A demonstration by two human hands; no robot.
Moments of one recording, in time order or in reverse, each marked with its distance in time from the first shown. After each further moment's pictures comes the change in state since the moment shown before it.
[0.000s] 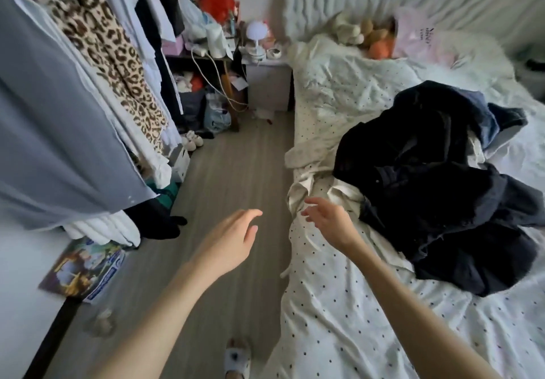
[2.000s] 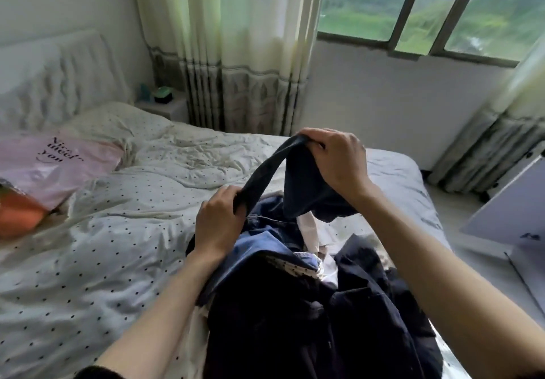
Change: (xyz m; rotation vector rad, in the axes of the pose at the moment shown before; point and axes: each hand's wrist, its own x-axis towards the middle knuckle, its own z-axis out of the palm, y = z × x) left_hand 0.738 0.421 0.132 -0.324 -0.254 1.127; right_hand 0.328 0.009 -0.541 -0.702 1.497 0.547
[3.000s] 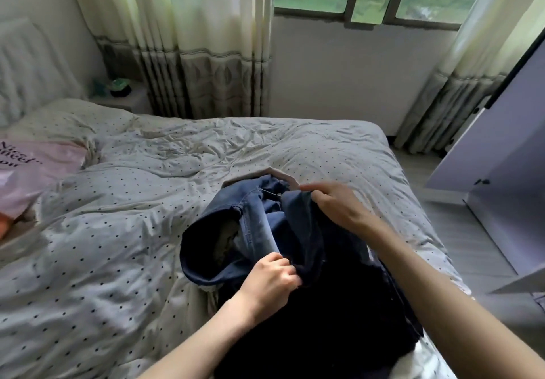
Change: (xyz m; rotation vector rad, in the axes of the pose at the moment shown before) left_hand -0.132 0.031 0.034 -0.002 -0.553 0.952; right_hand -0.130 0.030 -0.023 0.177 -0.528 0.449
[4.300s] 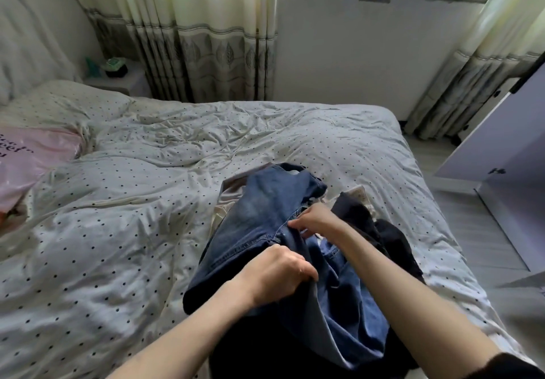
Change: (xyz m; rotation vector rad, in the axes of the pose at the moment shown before) left_hand 0.032 -0.045 -0.010 -0.321 -0.111 -0.096; right_hand 0.076 0.038 0.079 0.261 -0.217 0.477
